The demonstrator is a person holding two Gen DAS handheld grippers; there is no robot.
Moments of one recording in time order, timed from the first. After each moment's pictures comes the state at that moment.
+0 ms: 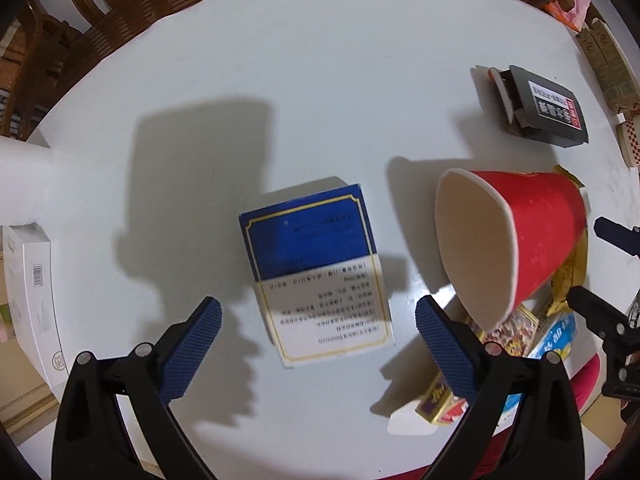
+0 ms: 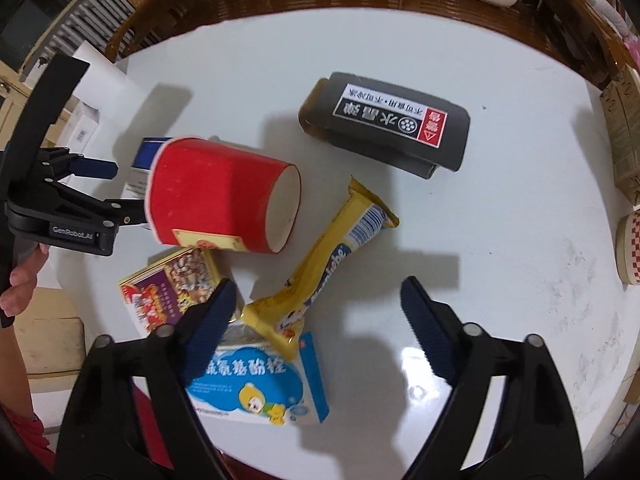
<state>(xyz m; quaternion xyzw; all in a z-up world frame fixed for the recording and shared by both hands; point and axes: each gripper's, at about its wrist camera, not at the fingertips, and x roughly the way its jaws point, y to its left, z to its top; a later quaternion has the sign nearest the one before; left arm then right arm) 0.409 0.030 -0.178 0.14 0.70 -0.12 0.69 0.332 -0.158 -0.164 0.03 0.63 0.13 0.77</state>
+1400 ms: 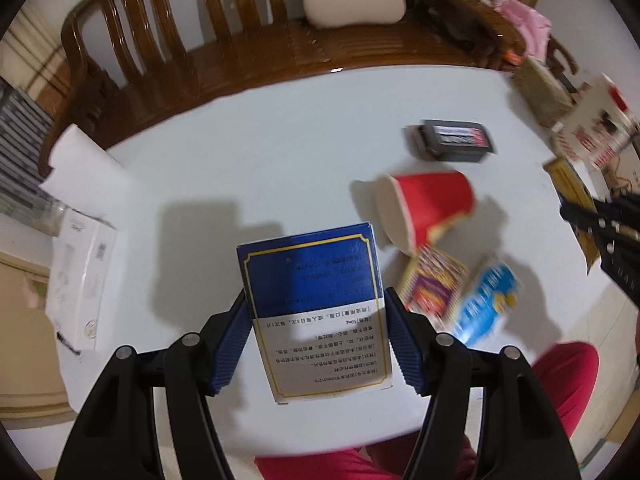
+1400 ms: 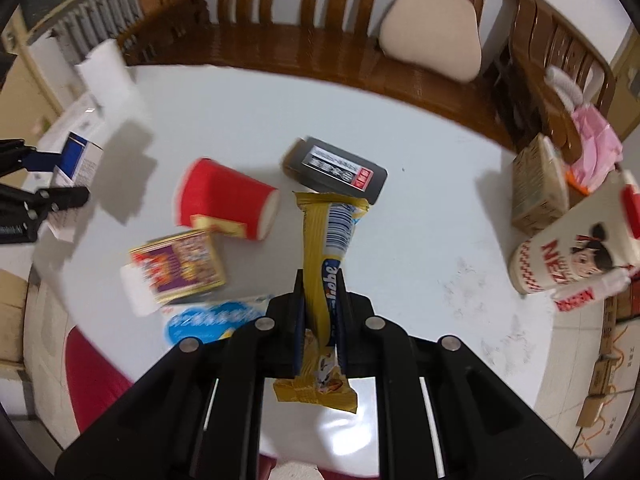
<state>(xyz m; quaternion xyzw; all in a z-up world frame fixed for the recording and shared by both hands) 0.328 0.045 -0.059 0.13 0.58 -0.13 0.80 0.263 -0.161 -0.074 -0.08 0.53 0.08 0.84</state>
